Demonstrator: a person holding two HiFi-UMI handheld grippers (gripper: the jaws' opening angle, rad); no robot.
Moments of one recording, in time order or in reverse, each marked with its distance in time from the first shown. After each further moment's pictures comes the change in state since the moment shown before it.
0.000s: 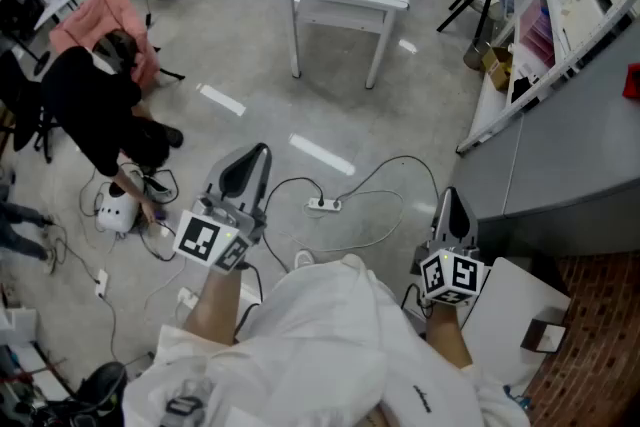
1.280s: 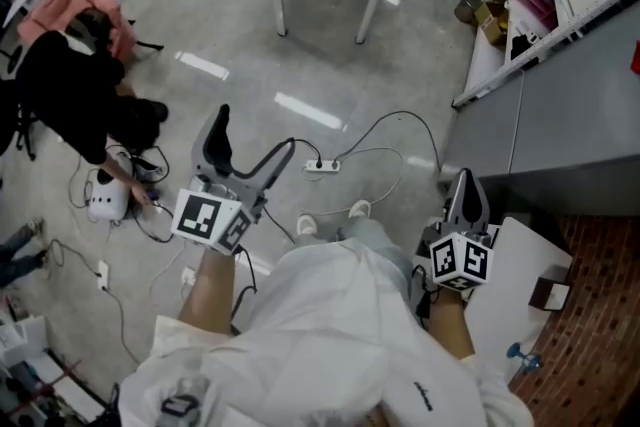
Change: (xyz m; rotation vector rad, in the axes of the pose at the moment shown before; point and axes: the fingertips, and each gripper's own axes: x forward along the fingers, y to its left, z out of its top) left arm -0.006 0.062 -0.041 -0.068 0.125 0.019; right arm -0.007 0.028 -0.017 0.006 0.047 -0.149
